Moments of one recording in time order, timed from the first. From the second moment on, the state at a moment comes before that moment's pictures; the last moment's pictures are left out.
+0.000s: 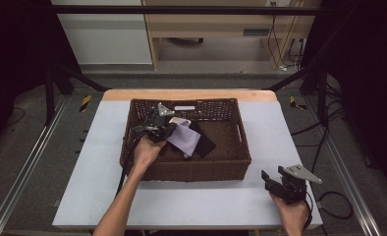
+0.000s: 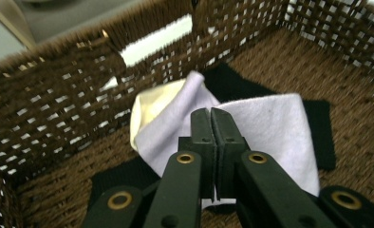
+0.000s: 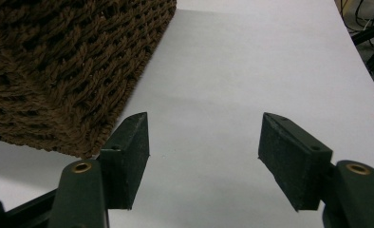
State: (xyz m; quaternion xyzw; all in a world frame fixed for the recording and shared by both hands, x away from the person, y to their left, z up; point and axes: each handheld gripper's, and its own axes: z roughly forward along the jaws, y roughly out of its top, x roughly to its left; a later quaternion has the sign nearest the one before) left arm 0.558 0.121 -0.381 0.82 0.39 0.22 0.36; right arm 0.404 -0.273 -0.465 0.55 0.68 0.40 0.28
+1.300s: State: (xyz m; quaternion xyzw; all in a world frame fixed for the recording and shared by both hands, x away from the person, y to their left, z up) left arm 0.466 0.176 -0.282 0.69 0.32 0.29 0.59; right arm 0.402 -0.276 -0.465 0.54 0.68 0.39 0.30
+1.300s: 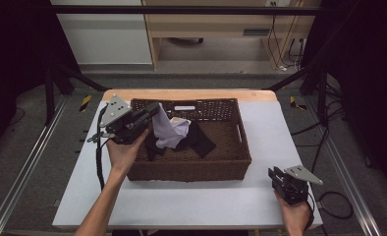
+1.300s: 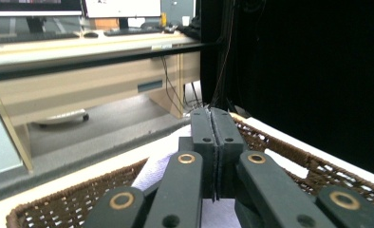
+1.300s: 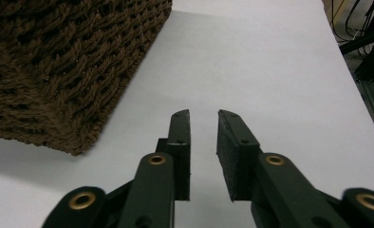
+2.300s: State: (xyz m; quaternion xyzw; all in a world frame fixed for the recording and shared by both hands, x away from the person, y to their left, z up) left arm 0.370 0.188 -0.285 0.71 0.26 0.26 0.61; right arm 0.399 -0.276 -0.464 0.53 0.69 0.39 0.31
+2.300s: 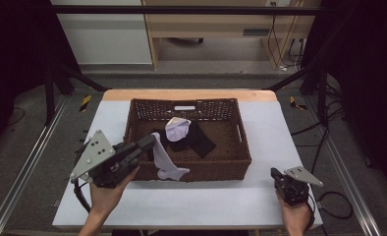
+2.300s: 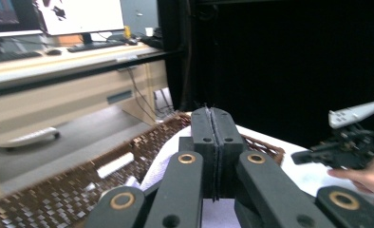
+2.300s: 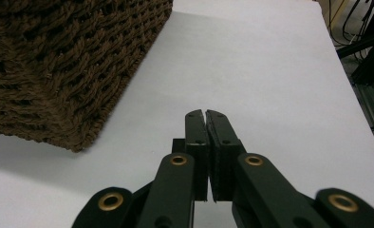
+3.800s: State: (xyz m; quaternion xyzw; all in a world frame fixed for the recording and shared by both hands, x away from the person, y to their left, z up) left arm 0.390 0.147 -0.451 0.84 0.31 0.14 0.42; right arm 0.407 -0.278 -0.467 0.58 0.66 0.37 0.30
